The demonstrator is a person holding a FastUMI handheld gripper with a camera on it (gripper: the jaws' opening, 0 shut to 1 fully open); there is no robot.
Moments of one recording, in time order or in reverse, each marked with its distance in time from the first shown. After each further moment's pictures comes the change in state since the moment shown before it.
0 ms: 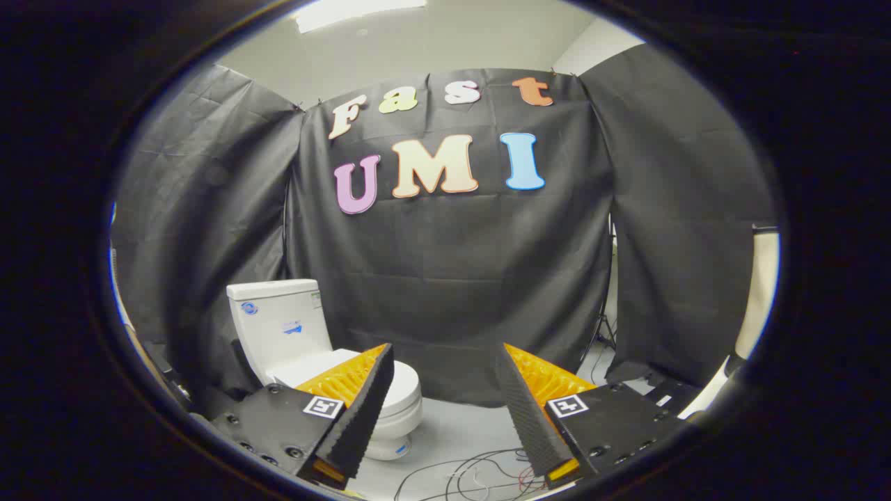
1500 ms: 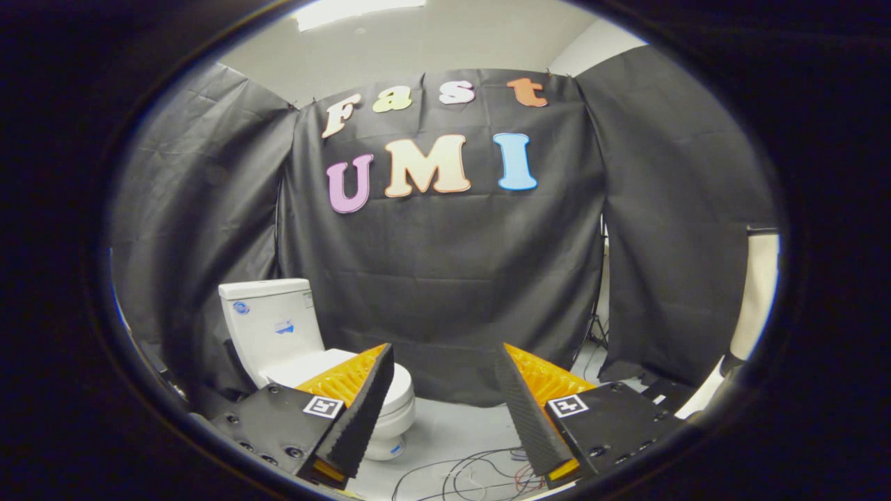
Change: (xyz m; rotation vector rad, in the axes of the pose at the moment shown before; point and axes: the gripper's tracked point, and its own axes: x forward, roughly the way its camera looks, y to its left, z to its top) arm 0.002 -0.010 0.001 0.000 -0.001 -0.062
